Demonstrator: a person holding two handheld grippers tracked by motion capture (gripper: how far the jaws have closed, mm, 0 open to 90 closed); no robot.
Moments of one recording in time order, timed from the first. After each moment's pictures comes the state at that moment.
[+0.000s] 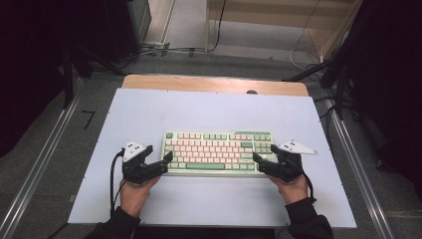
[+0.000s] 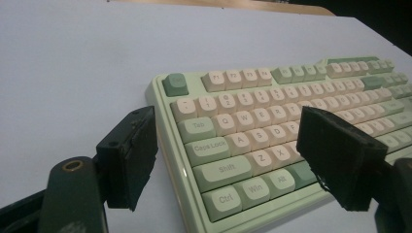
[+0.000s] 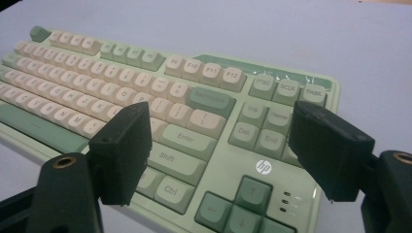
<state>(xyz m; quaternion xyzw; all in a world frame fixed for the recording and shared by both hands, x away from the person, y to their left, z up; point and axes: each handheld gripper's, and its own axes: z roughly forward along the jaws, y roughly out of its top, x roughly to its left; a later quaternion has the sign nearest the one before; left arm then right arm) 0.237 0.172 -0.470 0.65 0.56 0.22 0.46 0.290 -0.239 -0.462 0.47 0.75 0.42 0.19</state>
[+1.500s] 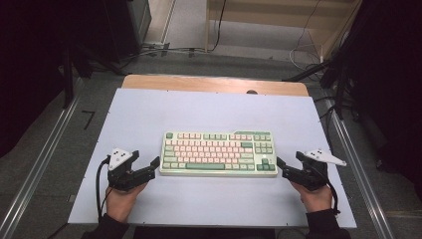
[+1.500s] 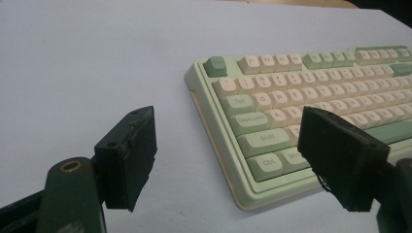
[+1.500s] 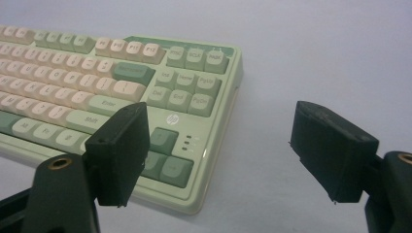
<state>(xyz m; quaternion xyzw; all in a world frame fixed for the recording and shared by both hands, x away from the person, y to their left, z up) 0.218 0.199 -0.474 0.65 0.57 0.24 0.45 0.271 -0.297 -0.461 0.52 0.72 0.40 0.22</state>
